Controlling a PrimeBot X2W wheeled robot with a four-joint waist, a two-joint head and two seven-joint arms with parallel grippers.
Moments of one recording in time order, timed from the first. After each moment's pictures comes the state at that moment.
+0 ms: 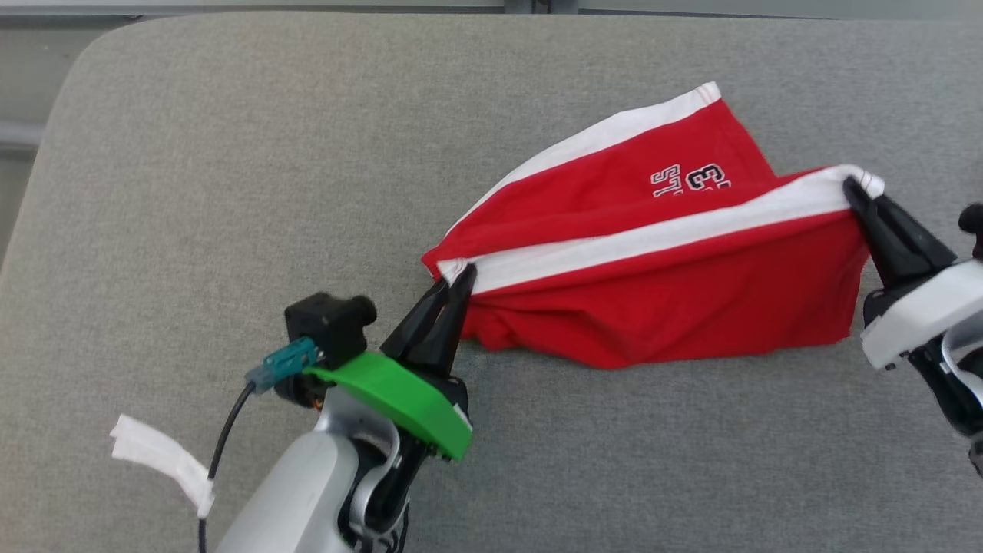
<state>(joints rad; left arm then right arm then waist) -0.30 0.14 -0.53 0.06 -0.67 -0.02 0.00 -0.30 -0.55 0.19 0.08 0.53 0.13 -0.01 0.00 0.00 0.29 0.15</state>
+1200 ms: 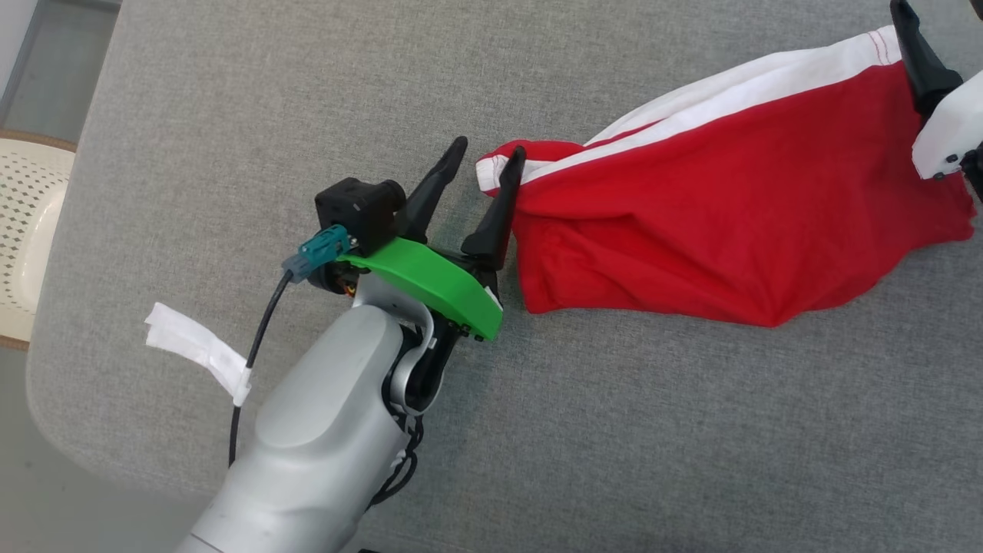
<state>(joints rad) -0.70 0.05 -0.68 0.49 -0.79 -0.04 -0.24 -0.86 -0.58 0.33 0.55 0.49 0.13 0.00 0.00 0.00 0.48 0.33</state>
